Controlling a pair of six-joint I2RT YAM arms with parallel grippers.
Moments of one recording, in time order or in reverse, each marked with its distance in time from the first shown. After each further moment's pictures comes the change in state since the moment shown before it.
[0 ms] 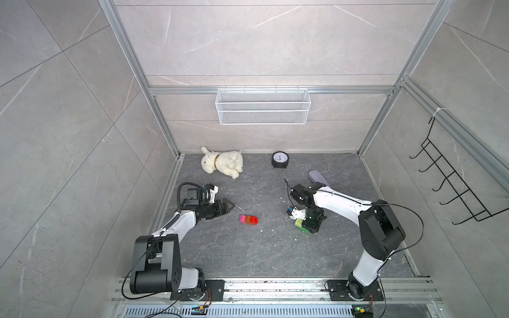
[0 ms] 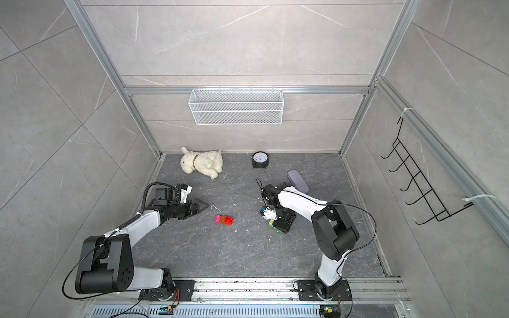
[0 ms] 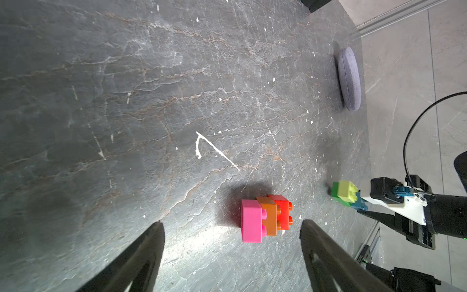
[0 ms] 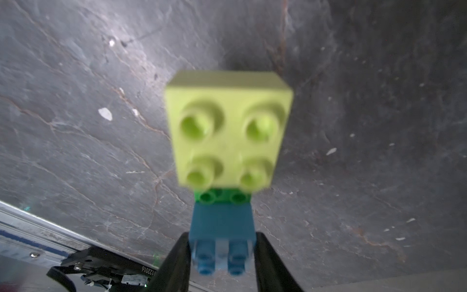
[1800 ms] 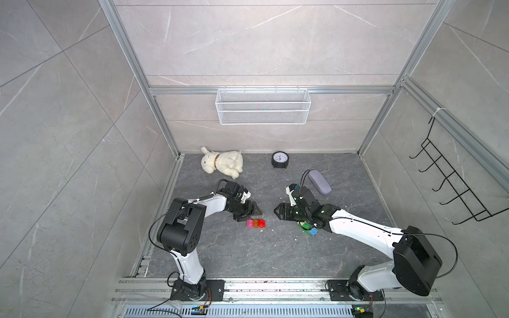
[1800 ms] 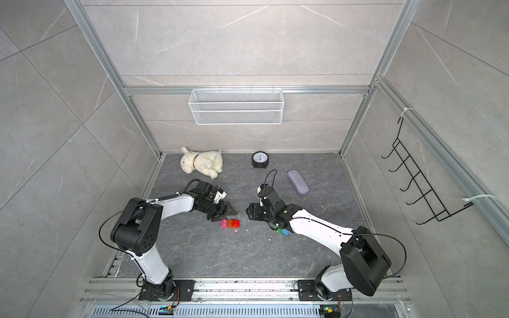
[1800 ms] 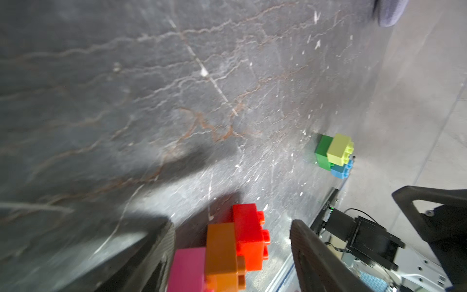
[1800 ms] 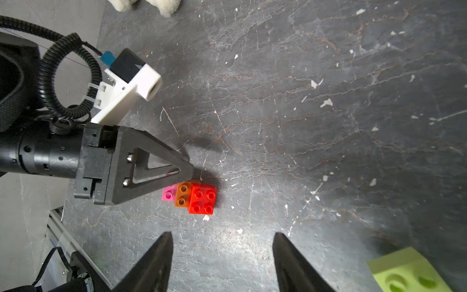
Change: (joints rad) left arm -0.358 0.363 0.264 -0.145 0.015 -0.192; right arm 0.148 -0.340 -0.340 0.963 -0.235 1.163
